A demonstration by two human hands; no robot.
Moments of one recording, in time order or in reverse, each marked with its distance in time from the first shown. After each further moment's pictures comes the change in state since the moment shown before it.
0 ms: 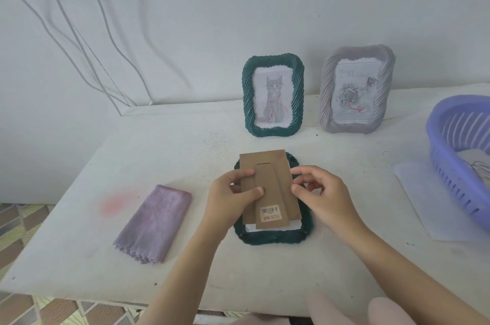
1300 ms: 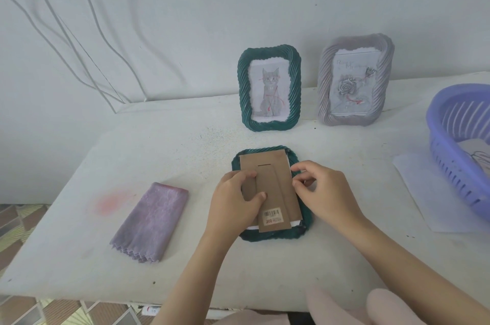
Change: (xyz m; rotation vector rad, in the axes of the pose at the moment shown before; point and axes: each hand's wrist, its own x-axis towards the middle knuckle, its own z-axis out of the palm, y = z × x) left_hand 0.001 -0.015 0.012 0.574 0.054 0.280; right_hand 0.004 0.006 -0.001 -0.368 0.017 -0.128
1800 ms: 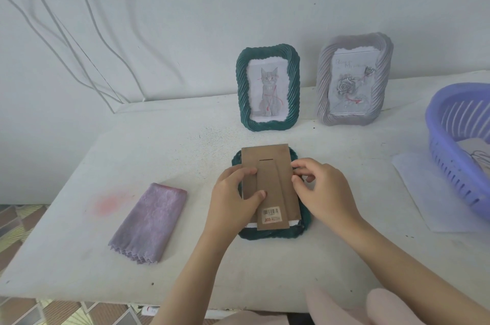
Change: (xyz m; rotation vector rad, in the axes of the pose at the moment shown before) left_hand 0.000 0.002 -0.002 -0.095 0.041 0.040; right_hand 0.001 -0.002 0.002 -0.047 0.081 -0.017
